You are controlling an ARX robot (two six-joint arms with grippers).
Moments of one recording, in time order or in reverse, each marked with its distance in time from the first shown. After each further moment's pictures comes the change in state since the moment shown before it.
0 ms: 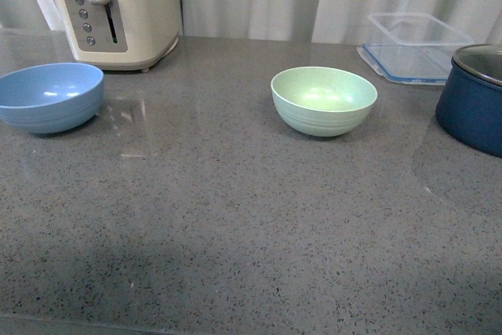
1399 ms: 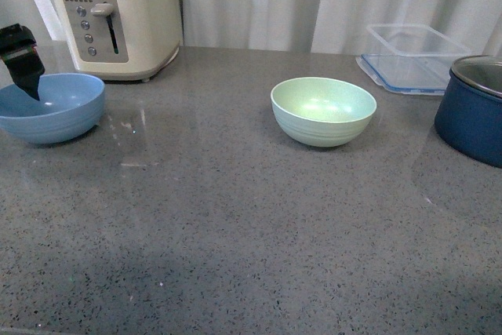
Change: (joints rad) left arm 0.044 1.266 0.877 -0.163 0.171 -0.373; right arm 0.000 0.000 0.000 0.000 0.000 0.000
